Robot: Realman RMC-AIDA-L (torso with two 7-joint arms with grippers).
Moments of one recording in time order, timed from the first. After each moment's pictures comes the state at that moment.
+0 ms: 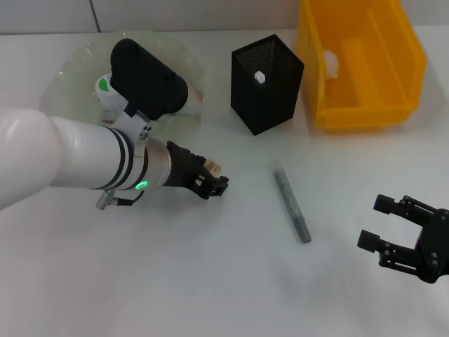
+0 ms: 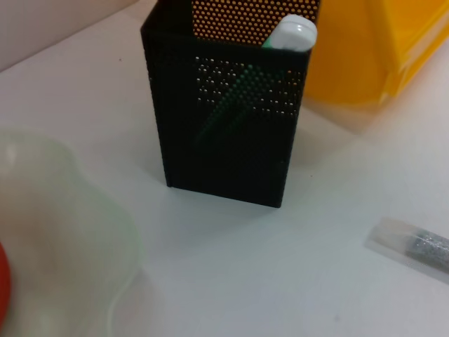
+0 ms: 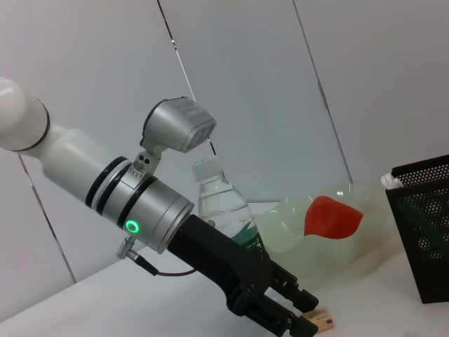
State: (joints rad) left arm -0.45 -2.08 1.89 1.21 2.49 0.83 -2.70; right arm 0.17 2.08 -0.68 -0.53 -1.80 -1.71 1.09
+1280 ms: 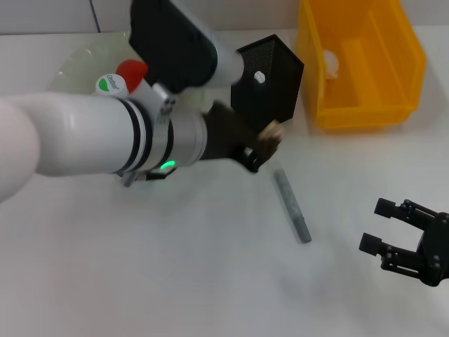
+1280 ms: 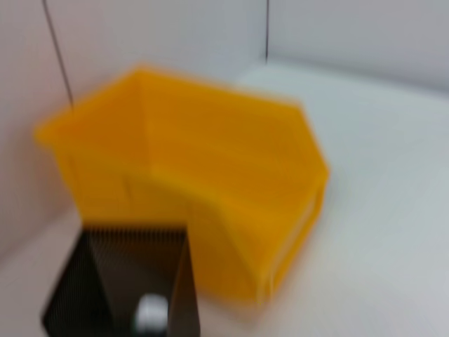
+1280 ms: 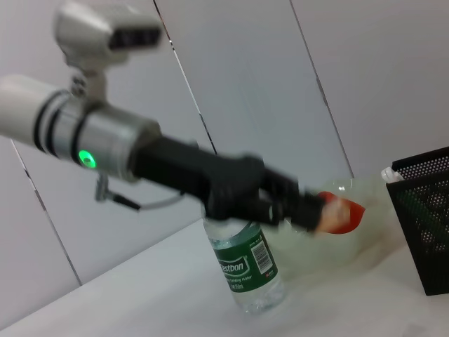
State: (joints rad) left arm -0.36 -2.08 1.93 1.54 2.45 0.88 -2.64; right arm 0.16 2.08 -0.67 -0.53 -1.81 -1.73 1.12
